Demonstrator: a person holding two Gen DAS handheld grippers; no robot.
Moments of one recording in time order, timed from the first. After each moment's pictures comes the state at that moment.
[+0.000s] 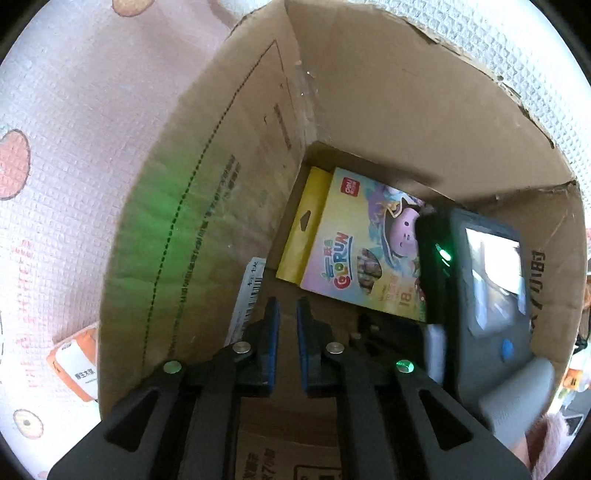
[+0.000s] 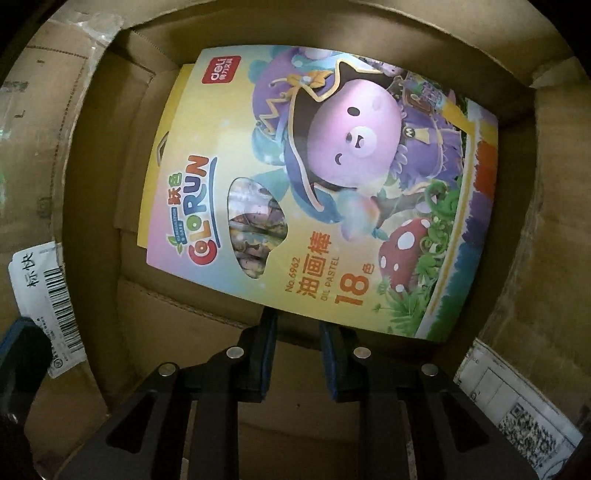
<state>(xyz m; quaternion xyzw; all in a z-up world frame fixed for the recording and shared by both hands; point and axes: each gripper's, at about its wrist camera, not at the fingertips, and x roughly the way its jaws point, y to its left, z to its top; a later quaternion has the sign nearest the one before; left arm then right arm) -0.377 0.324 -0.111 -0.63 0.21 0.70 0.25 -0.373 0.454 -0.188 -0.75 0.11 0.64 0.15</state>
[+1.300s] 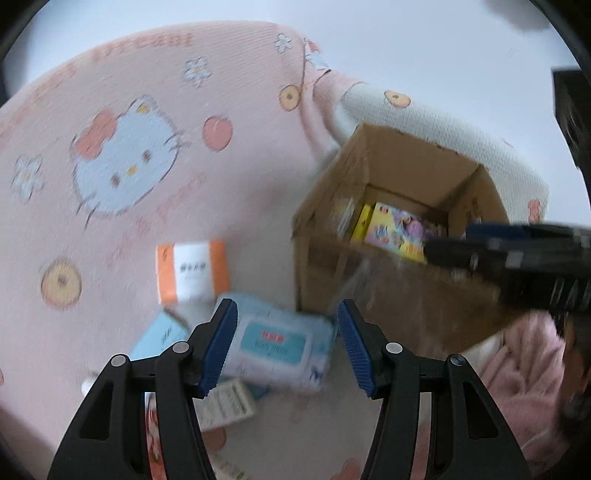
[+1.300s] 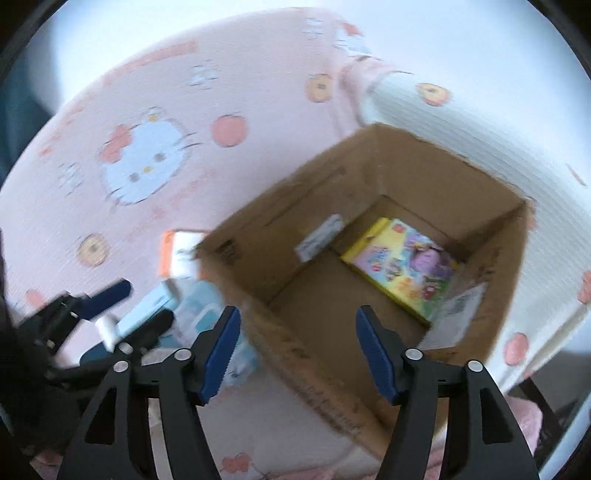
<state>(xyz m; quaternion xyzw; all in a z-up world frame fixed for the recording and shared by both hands) -0.181 0.100 -0.054 -0.41 0.11 0.88 0.22 -0.170 0.313 -0.010 -0.48 -0.05 0.87 -0.11</state>
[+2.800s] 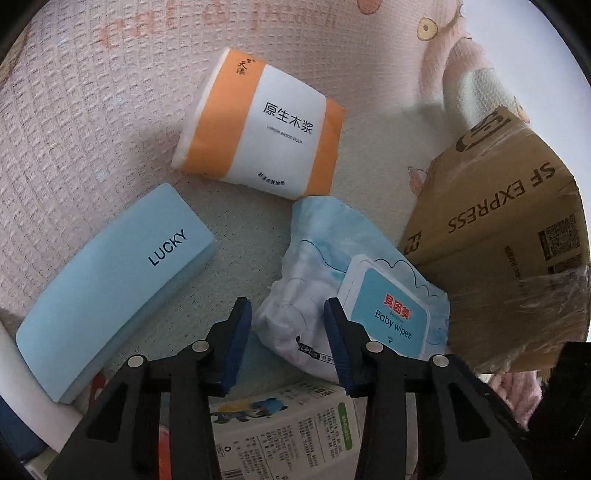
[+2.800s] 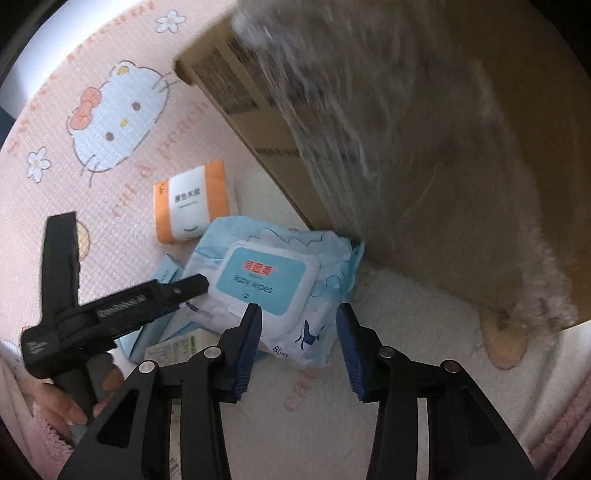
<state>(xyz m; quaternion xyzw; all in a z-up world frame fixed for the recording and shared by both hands) -0.294 -0.004 -0.214 -0.57 -0.08 0.79 0.20 -0.140 0.259 -0.187 -0.50 0.12 0.85 -0.06</state>
